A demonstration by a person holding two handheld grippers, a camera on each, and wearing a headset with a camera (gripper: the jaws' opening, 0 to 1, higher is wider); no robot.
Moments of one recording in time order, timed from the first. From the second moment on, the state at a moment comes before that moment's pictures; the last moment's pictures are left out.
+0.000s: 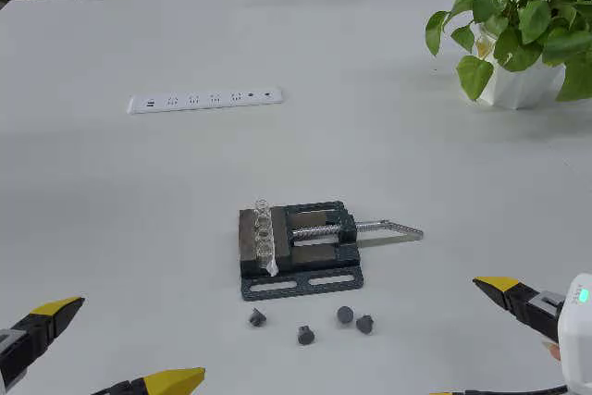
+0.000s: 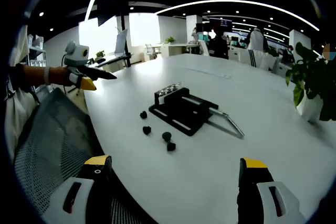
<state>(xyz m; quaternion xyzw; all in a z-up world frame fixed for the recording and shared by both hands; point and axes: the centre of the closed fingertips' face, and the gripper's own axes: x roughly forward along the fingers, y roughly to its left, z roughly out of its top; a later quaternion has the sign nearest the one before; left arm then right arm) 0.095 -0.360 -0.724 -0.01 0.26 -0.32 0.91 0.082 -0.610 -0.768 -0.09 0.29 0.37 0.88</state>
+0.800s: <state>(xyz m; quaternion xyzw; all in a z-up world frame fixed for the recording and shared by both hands) 0.103 -0.353 -0.733 -0.02 0.26 -0.32 0.91 0.088 -0.607 -0.763 -0.09 0.29 0.37 0.88</state>
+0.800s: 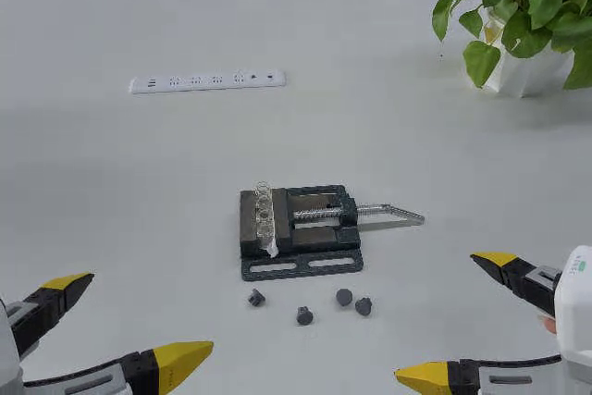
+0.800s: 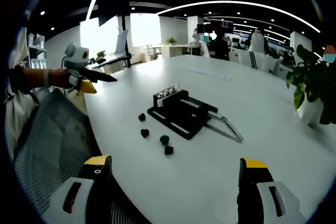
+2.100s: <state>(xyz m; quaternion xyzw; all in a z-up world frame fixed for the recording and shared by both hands) 0.099 -0.351 -0.732 -0.01 0.26 -0.32 0.91 0.090 -0.607 -0.764 -0.10 0.29 0.37 0.88</state>
